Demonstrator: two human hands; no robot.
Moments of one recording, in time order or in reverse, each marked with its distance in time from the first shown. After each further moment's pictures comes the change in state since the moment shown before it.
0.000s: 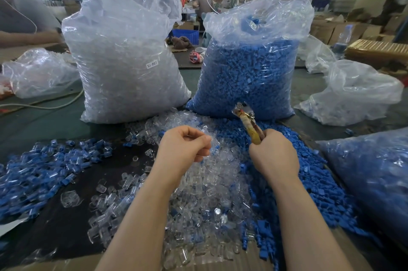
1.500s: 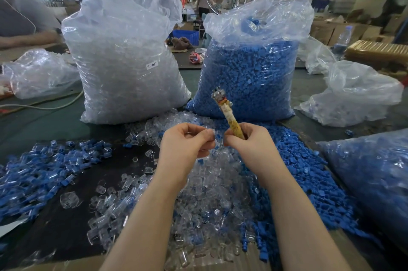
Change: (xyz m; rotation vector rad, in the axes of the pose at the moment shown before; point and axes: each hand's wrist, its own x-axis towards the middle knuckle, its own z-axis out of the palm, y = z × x) left_hand -0.004 0.006 0.009 -0.201 0.045 0.029; right_hand -0.019 -0.027 -0.001 0.621 -0.254 -0.220
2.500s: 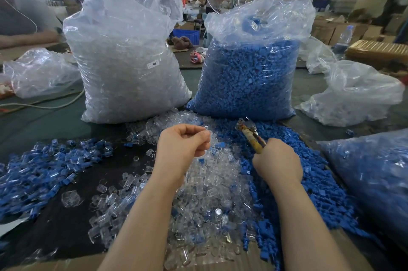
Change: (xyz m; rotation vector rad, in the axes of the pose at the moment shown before) left_hand 0.002 -0.002 -0.007 0.058 0.031 -0.004; right_hand 0.008 0.034 -0.020 -0.758 0.202 0.332
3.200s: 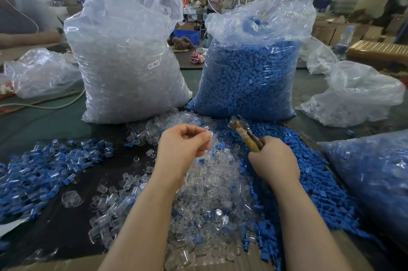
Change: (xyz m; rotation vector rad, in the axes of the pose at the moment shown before) left_hand 0.000 -0.001 -0.001 0.023 0.003 0.001; right_hand -0.001 -0.004 -0.001 0.104 -0.040 -0.098
